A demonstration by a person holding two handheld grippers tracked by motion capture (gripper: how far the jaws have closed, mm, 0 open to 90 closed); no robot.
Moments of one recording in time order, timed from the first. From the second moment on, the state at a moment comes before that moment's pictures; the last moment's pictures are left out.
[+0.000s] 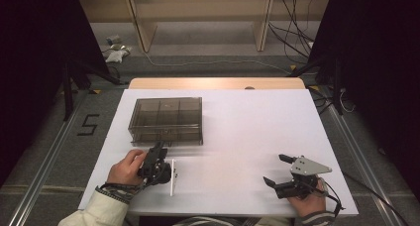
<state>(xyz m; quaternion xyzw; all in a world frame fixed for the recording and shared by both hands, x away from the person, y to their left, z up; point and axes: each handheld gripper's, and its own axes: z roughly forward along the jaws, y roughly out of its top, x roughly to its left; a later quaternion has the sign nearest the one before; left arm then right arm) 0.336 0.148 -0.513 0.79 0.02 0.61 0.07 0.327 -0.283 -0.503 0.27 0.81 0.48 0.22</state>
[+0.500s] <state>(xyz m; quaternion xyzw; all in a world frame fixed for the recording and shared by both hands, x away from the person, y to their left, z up) 0.333 0.151 -0.505 0.80 0.02 0.58 0.13 0.327 -0.283 -0.503 0.27 0.81 0.48 0.22</state>
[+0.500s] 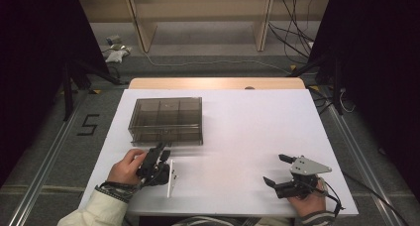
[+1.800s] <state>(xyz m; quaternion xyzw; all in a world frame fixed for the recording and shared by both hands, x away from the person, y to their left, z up) 0.342 0.170 -0.459 0.84 0.13 0.41 0.33 0.327 -0.283 -0.503 0.27 0.81 0.48 0.22</state>
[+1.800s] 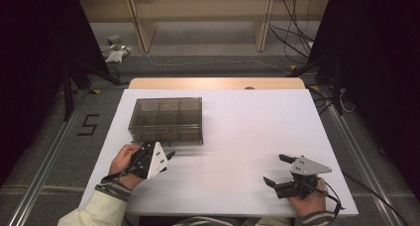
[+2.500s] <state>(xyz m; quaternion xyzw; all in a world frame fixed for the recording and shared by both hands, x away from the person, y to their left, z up) 0.358 0.196 -0.432 0.81 0.21 0.27 0.47 0.327 -0.283 -0.503 0.27 0.81 0.48 0.22</state>
